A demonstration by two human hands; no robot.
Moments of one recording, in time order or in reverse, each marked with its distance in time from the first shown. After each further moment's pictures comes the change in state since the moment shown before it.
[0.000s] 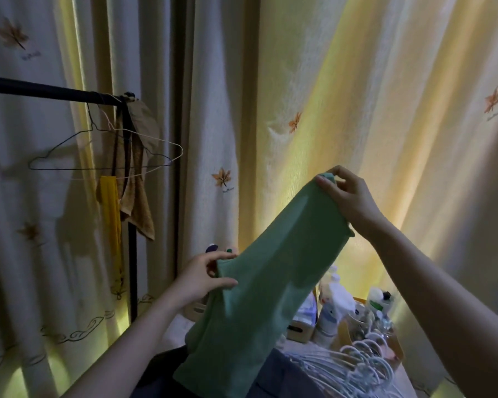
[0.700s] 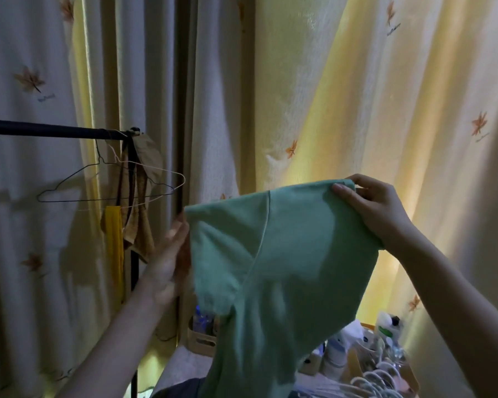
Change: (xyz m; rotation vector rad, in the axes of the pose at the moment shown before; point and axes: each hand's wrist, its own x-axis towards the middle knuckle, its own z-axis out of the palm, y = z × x) left_hand -0.027 0.087 -0.058 -0.895 0.087 0.095; right_hand -0.017 -0.055 -0.030 0.062 0.049 -0.112
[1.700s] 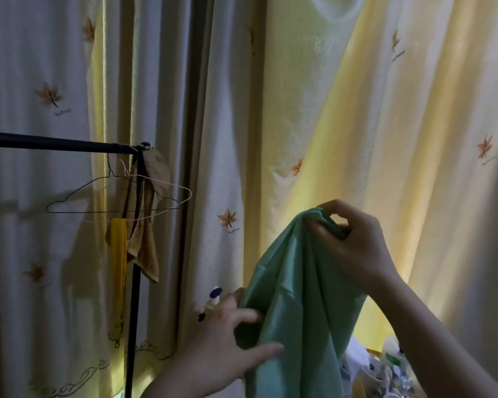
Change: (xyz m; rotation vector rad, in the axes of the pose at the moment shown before) left_hand -0.054 -0.026 0.061 1.093 -0.202 -0.032; right_hand -0.024 -0.029 0.047 -0.243 0.026 -0.297
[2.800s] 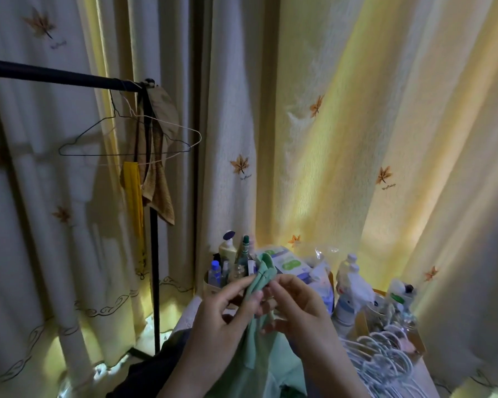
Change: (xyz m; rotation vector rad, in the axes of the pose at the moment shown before) left_hand -0.054 -0.031 0.055 -0.451 0.315 0.018; right_hand -0.163 0.006 0.100 0.978 -0.171 0.848
